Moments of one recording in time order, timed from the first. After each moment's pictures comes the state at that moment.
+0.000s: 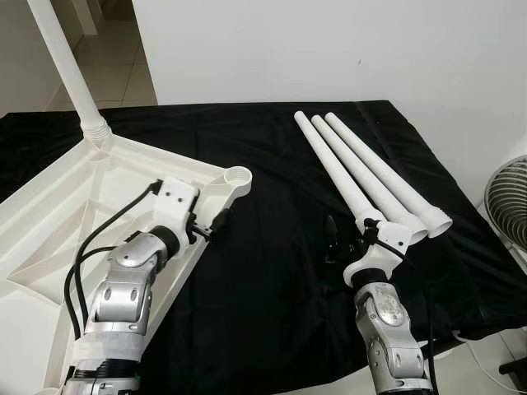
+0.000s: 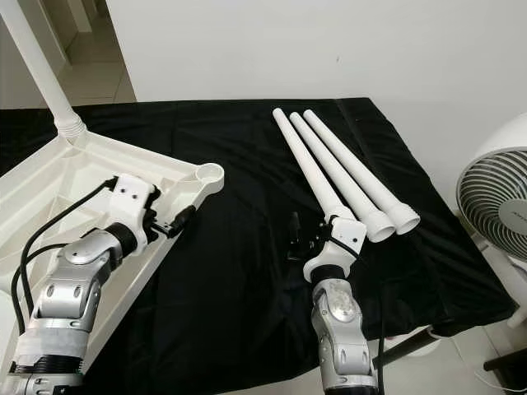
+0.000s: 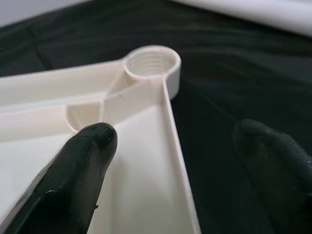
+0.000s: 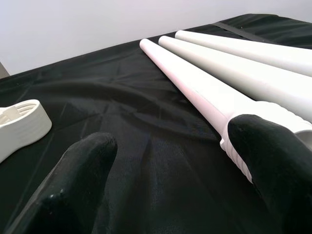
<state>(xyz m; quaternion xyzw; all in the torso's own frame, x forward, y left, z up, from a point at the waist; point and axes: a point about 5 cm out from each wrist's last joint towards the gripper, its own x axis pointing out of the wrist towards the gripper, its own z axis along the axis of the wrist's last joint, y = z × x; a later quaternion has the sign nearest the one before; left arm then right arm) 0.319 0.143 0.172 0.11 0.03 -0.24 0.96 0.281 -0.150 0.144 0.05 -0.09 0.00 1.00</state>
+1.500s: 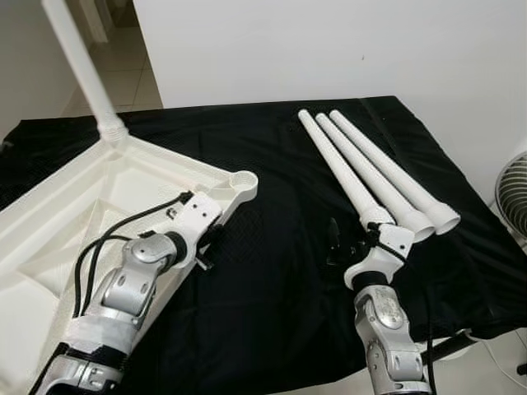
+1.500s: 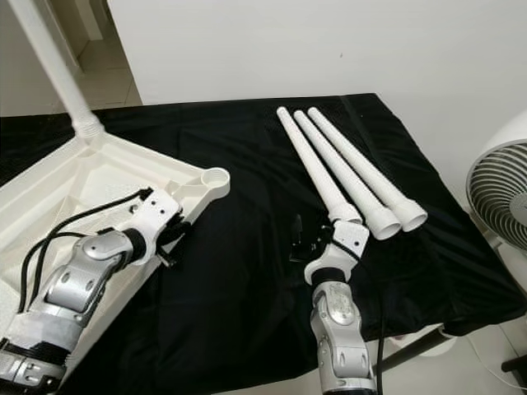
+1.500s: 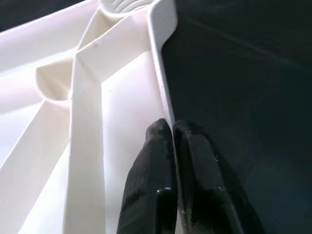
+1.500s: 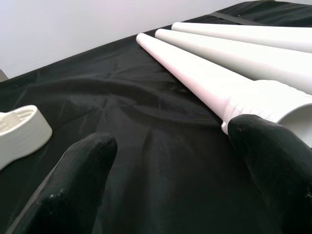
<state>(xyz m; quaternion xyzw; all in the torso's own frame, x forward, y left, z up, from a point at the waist) 0.322 0.134 0.156 0.24 0.11 -0.32 0.91 0.279 -0.150 0.140 0.06 -0.08 -0.02 0.99</state>
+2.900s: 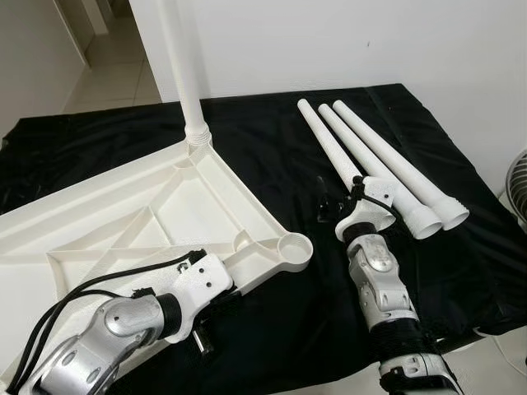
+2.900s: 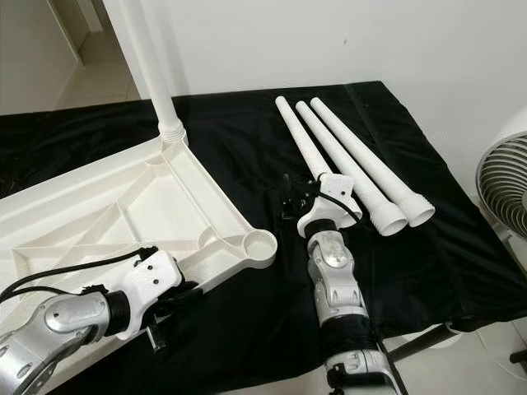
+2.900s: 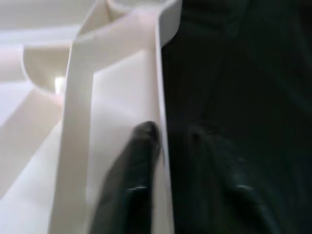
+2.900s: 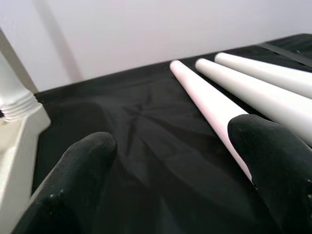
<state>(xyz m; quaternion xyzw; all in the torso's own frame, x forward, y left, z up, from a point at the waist) 0.222 0.113 0.163 0.21 0.12 -0.48 0.84 0.346 -0.135 0.177 0.01 -0.14 0.06 0.99</state>
